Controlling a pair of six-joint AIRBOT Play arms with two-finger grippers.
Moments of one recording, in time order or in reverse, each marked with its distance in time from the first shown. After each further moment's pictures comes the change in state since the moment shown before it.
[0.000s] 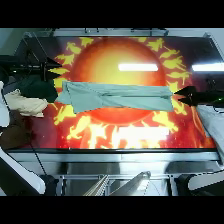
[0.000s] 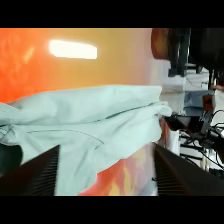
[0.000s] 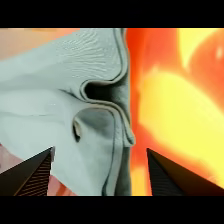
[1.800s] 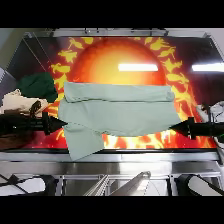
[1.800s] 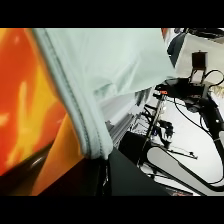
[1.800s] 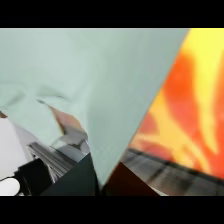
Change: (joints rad) left arm 0.193 0.630 -1.320 0.042 0.052 0.455; right arm -0.098 0.615 -0.688 -0.046 0.220 0.017
